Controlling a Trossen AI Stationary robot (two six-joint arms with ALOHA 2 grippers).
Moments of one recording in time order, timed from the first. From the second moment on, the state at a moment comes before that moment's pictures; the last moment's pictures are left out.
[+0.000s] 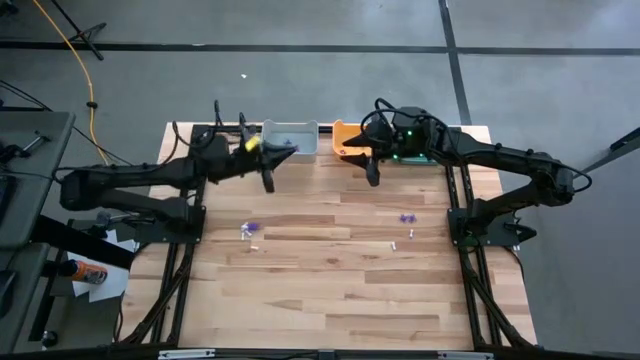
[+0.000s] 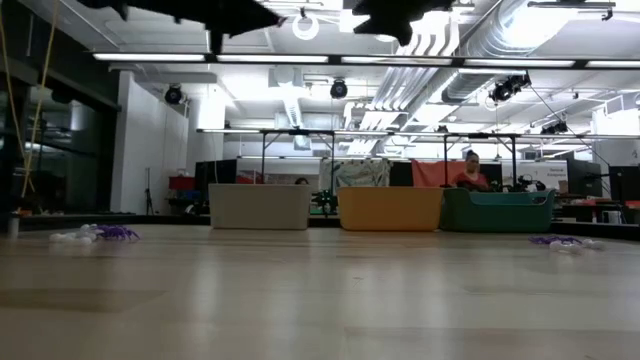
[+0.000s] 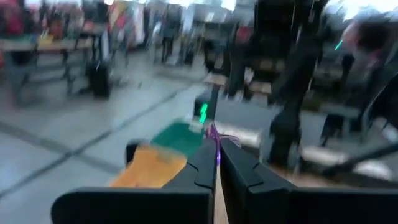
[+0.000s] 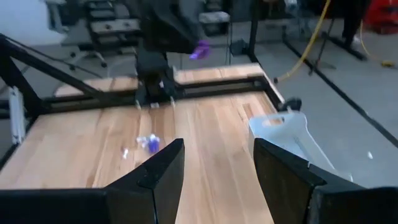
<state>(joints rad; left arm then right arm) 0.23 1.04 0.74 0.31 -0.10 -0.09 -0.31 1.29 1.20 -0.23 -0.20 -0.04</state>
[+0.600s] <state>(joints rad) 0.26 1.13 0.73 0.45 0.02 -0.06 -0.31 1.29 1.20 -0.14 -0.25 -0.04</state>
